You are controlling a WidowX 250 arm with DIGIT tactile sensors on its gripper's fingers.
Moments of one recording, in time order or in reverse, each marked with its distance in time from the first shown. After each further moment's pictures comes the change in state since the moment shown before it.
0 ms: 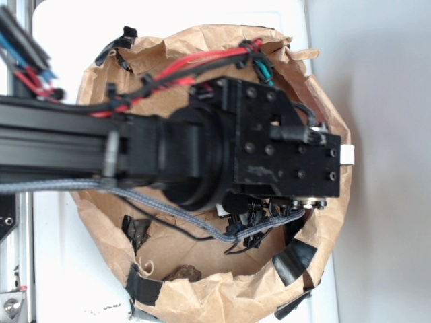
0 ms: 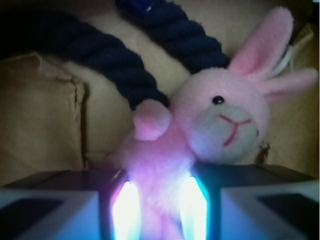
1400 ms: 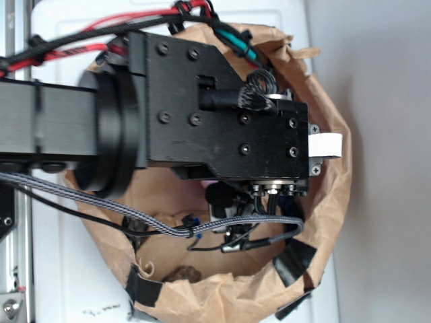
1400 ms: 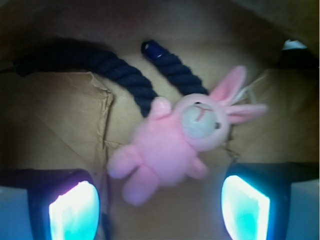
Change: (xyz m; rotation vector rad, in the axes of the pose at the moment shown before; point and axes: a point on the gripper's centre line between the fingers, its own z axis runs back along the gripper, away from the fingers) arm -0.004 0.005 0.023 -0.051 -0.130 -0.090
